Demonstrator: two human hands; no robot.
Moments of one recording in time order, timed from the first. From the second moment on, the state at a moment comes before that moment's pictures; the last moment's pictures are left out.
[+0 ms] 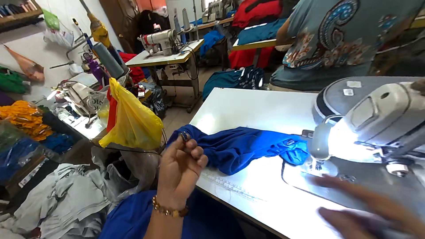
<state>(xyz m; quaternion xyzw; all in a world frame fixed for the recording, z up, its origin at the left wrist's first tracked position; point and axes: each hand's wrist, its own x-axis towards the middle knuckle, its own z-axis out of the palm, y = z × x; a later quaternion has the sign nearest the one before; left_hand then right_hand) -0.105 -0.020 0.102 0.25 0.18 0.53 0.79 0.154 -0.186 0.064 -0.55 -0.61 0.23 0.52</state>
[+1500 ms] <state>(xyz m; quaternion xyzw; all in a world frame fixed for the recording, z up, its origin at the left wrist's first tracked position) -0.211 0.024 0.104 0.43 0.25 0.63 0.59 0.171 -0.186 0.015 -0.67 -0.69 0.17 0.22</state>
